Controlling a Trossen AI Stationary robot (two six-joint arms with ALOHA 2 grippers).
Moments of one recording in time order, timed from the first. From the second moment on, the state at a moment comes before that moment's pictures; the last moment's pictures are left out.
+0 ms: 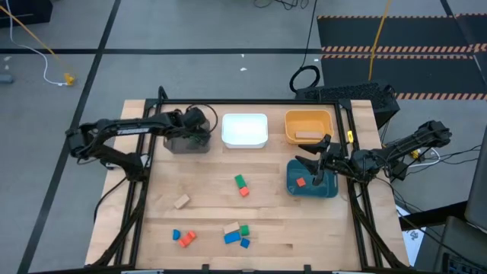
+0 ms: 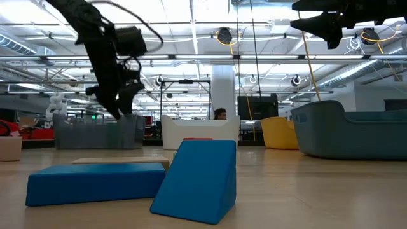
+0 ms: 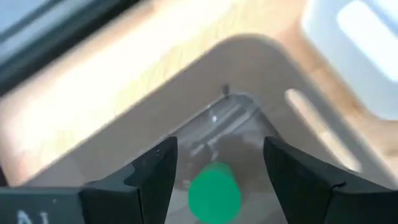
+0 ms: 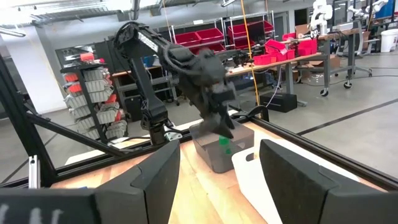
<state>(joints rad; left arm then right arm) 0.48 1.34 0.79 -0.55 -0.31 -0.40 0.38 0.66 0.29 0.43 0.71 0.16</state>
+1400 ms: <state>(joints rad) -0.64 1.38 0.79 -0.85 -0.13 -1.71 0.38 0.66 0.29 0.43 0.71 0.16</state>
